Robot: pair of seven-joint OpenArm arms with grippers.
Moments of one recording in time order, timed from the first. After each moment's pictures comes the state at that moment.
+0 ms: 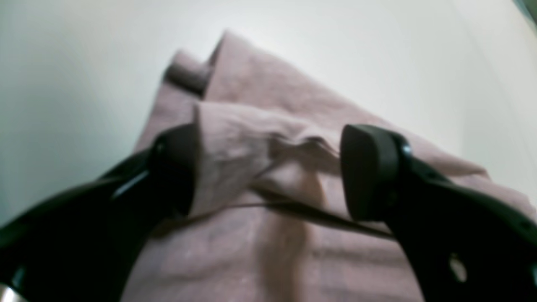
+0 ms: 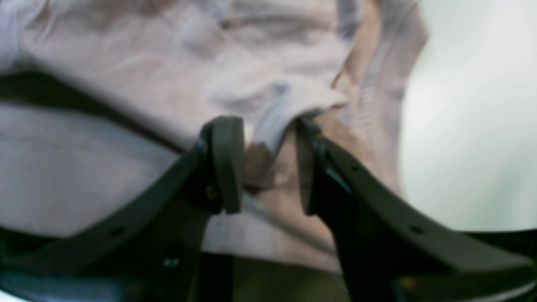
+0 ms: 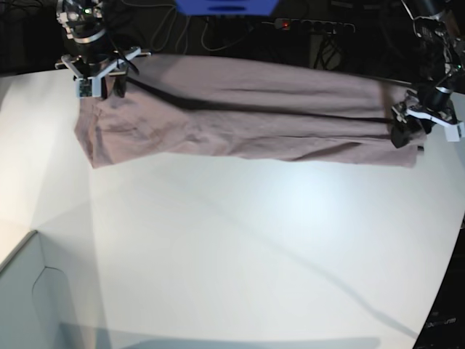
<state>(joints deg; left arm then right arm) 9.5 -15.1 -39.1 62.7 -32.1 -39.0 22.2 -35.4 -1.7 17.8 97.2 -1.1 17.0 -11.2</state>
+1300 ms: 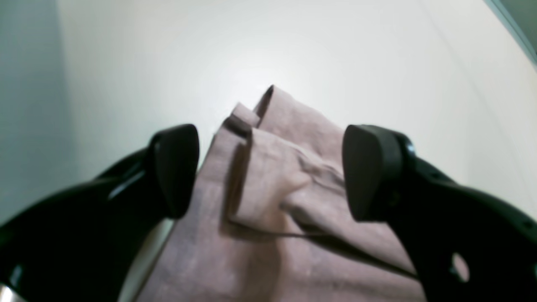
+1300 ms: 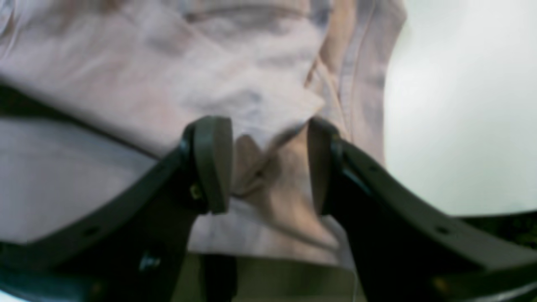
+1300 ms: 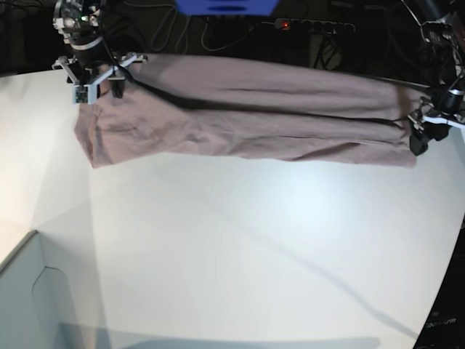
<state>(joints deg) 7.6 -15.0 -45.2 62.5 -31.6 -39.0 22.0 -33.1 -3.6 19.9 97.1 -1.1 16.9 -18.4</state>
